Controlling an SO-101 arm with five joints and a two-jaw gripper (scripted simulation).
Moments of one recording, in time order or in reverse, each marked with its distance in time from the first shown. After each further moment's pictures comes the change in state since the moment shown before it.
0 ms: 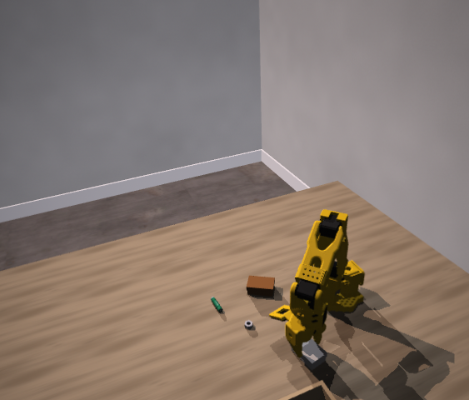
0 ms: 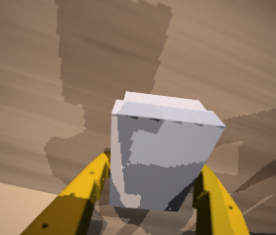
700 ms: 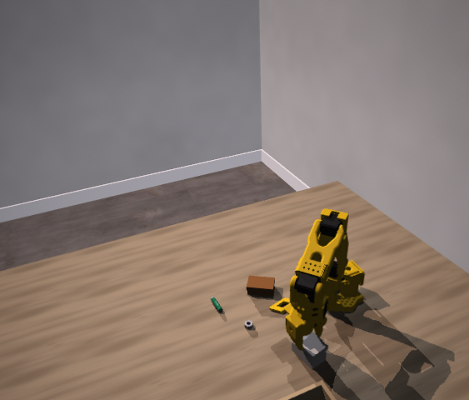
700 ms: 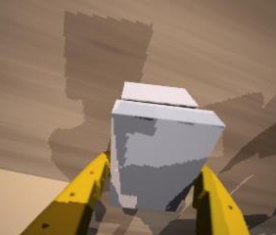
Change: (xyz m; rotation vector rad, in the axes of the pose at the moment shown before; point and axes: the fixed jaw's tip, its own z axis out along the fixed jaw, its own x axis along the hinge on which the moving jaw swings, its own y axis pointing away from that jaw) arm -0.002 -0.003 -0.017 0.031 -0.017 0.000
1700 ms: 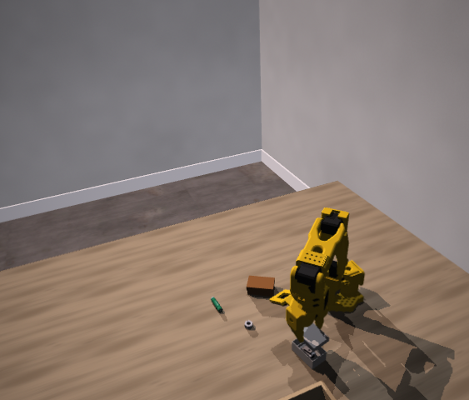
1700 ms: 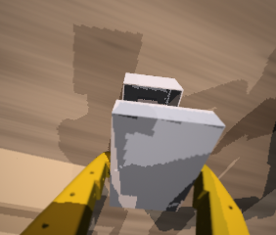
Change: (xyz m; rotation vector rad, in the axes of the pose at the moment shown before) arm -0.001 -0.002 -0.022 0.002 -0.001 0.000
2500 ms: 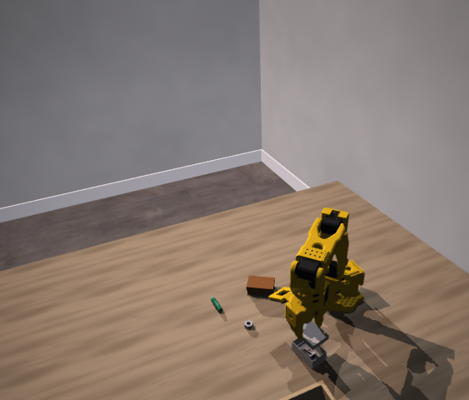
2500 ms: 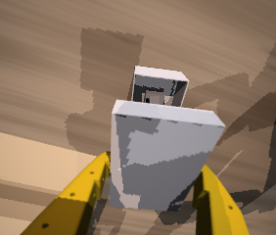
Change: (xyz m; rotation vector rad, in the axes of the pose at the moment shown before) arm 0.002 0.004 -0.012 -0.025 0.013 0.000
